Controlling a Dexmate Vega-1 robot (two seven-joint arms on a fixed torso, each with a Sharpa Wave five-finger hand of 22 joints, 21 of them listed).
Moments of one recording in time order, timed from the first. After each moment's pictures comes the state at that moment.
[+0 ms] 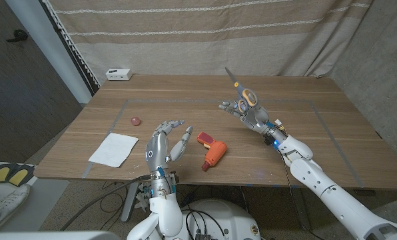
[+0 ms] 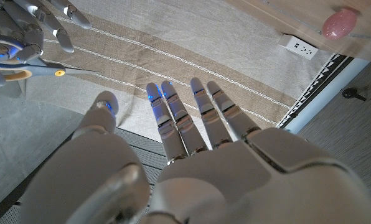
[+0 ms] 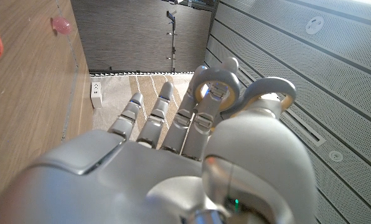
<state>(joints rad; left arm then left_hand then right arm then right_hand) 1.47 0.45 0.53 -1.97 0.66 0.13 1.12 0.52 -0.12 0.49 -0.15 0.23 0.86 -0.18 0.22 0.18 0.80 -0.20 0.22 0.20 0.65 -0.06 0.19 0.18 0.50 -0.05 0.21 0.18 -1.00 -0.48 -0.36 -1.43 1.06 0.34 0.88 0.84 0.08 -0.30 -0.03 0.56 1.02 -0.06 0.79 0.39 0.82 -0.17 0.59 0.65 0.46 -0.05 0.28 0.48 0.19 0.15 0.28 0.21</state>
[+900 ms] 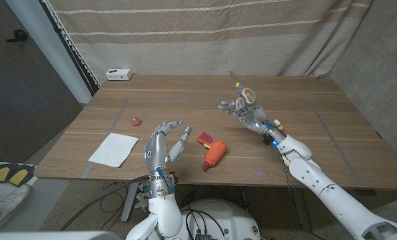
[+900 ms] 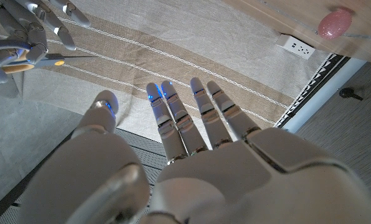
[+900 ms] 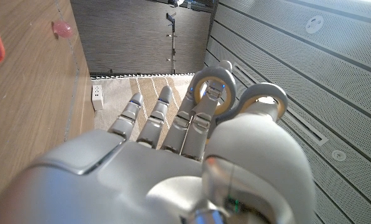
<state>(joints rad) 1.48 0.45 0.52 -1.98 0.66 0.13 1.12 0.52 -0.13 0.50 -0.15 0.23 0.87 -0.18 0.22 0.18 0.80 -0.21 0.22 0.20 0.65 -0.06 0.19 0.18 0.50 -0.05 0.21 0.18 -0.98 -0.47 -0.36 -1.42 1.06 0.32 0.90 0.78 0.07 -0.31 -0.01 0.55 0.93 -0.06 0.73 0.33 0.74 -0.15 0.56 0.61 0.41 -0.05 0.25 0.48 0.17 0.17 0.27 0.21</state>
